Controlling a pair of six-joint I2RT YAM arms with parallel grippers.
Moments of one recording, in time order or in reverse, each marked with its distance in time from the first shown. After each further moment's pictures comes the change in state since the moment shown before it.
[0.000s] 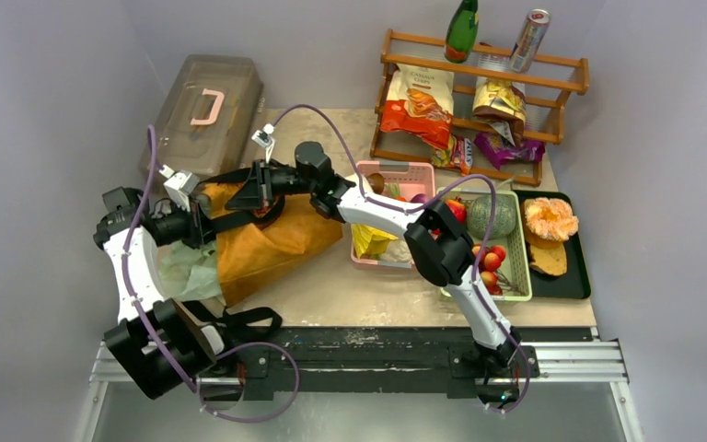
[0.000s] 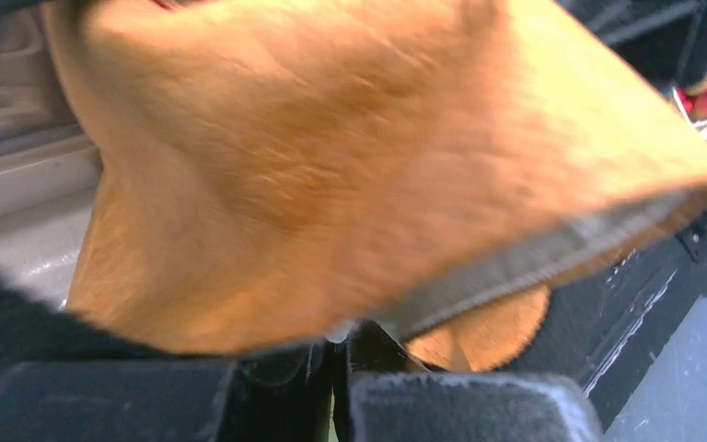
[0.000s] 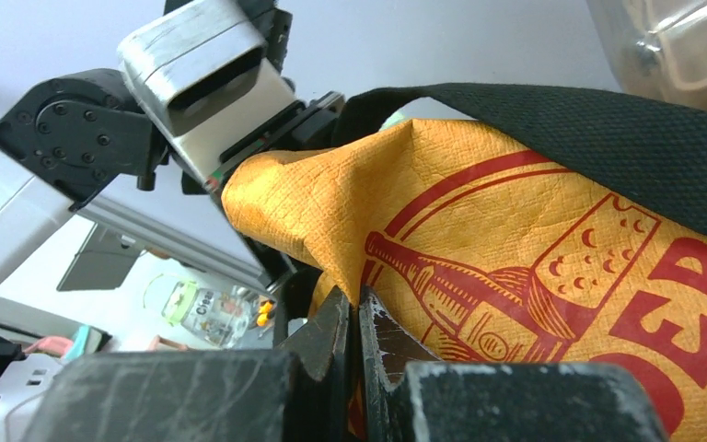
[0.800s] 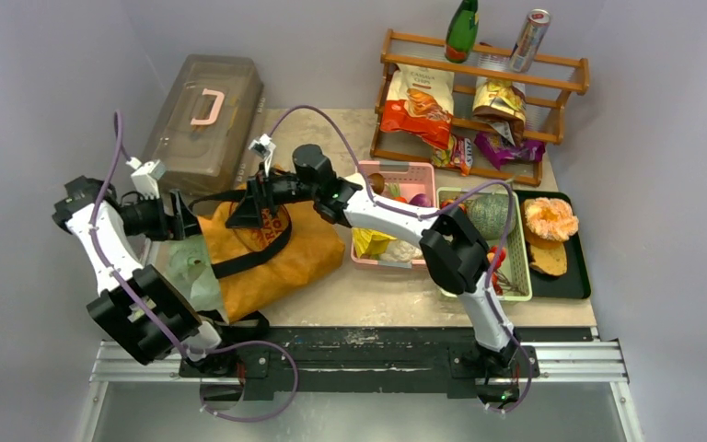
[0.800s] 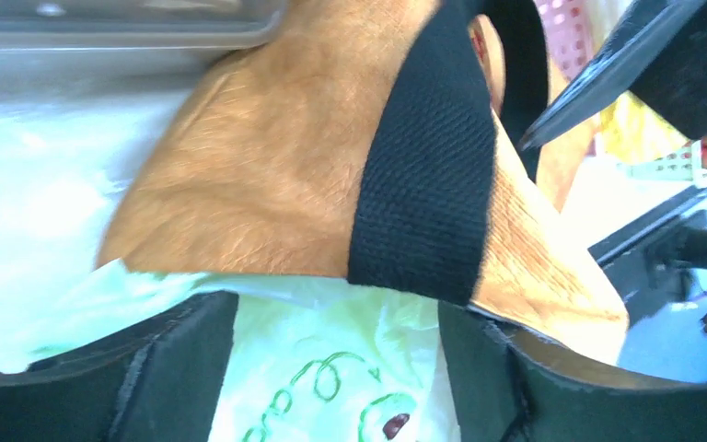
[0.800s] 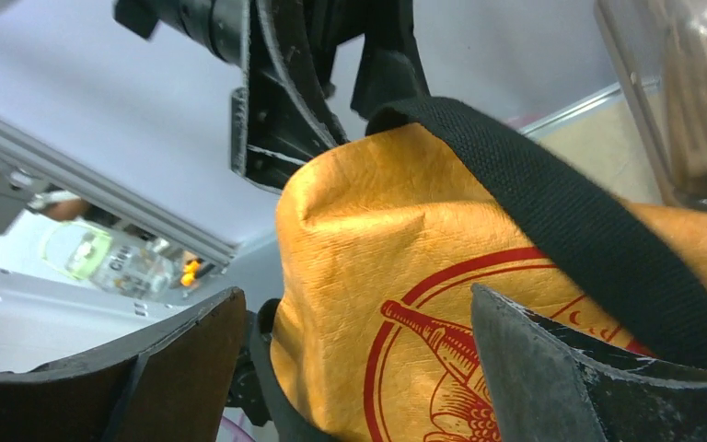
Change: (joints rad) left arm 0.122 0.224 0.245 -0.221 -0.143 -0.042; right arm 0.031 -0.112 -0.102 -0.137 0.048 -0.259
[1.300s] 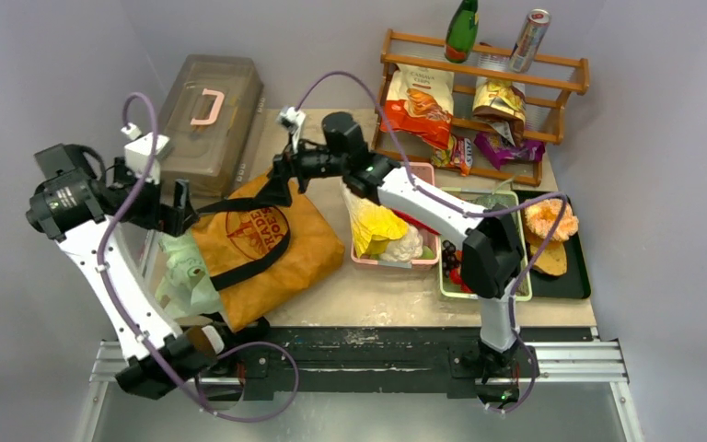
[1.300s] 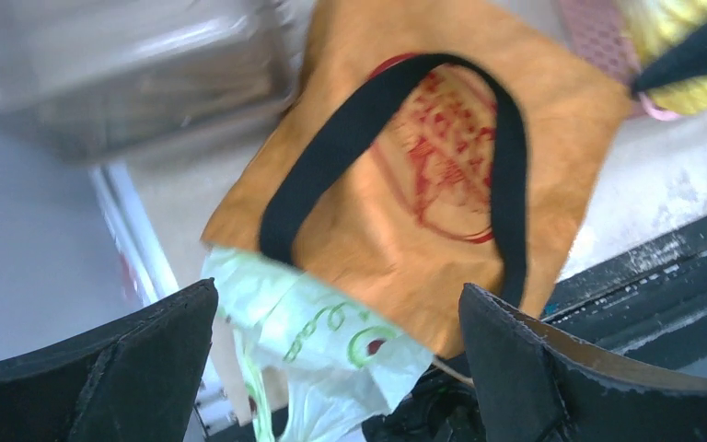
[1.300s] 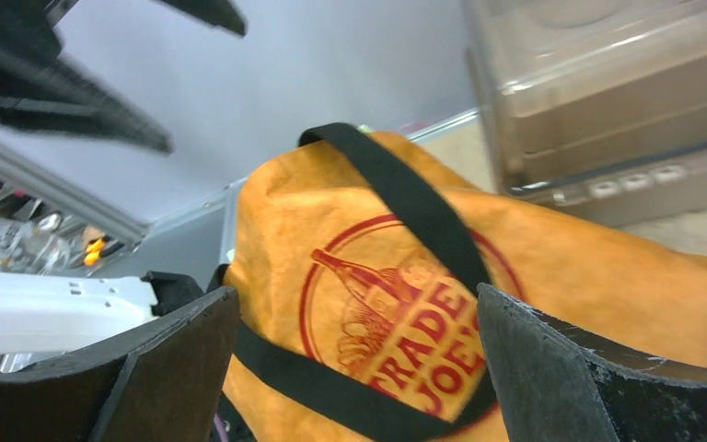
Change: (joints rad) left arm -0.026 -0.184 0.431 -0.279 -0.221 0.097; right arm -0.092 -0.198 0.004 -0.342 0.022 -0.348
